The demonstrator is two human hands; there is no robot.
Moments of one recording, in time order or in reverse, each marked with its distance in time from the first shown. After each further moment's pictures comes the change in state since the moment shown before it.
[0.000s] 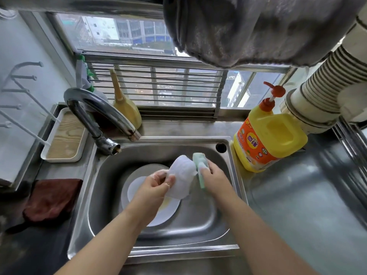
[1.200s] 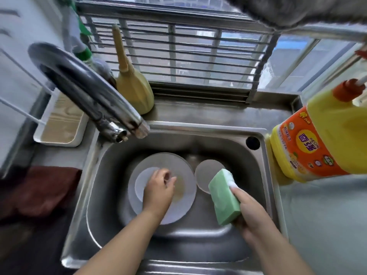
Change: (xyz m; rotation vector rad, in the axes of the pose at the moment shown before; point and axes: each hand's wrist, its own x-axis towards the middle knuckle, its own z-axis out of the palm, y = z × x) left_hand 0.079 -0.101 -0.053 0.846 0.447 0.050; right_hand 0.022 0.064 0.007 0.553 -0.047 0.505
